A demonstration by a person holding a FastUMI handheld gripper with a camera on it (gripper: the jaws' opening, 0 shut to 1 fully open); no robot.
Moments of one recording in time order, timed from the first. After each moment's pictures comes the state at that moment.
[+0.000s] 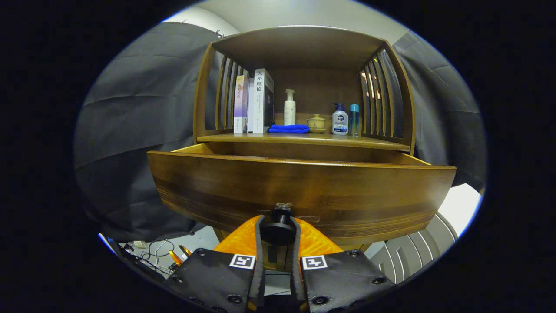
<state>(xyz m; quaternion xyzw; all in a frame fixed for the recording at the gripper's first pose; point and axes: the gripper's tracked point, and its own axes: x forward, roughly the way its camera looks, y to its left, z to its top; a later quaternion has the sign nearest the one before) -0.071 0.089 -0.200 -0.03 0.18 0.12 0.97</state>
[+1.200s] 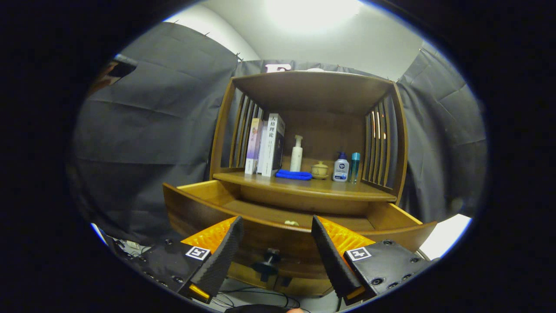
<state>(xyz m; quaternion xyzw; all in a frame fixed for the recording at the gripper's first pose) -0.077 0.085 -0.097 -0.05 0.06 0.16 0.98</state>
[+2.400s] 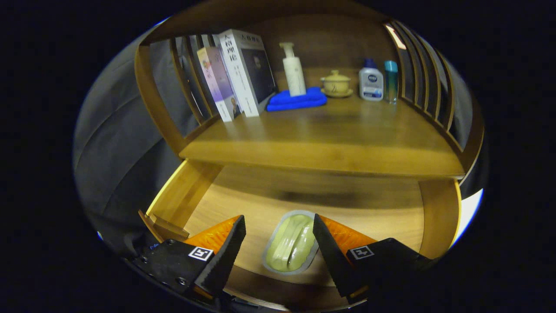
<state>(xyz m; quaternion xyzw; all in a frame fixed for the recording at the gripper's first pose) 0.049 0.104 -0.172 0.02 0.46 0.19 0.87</state>
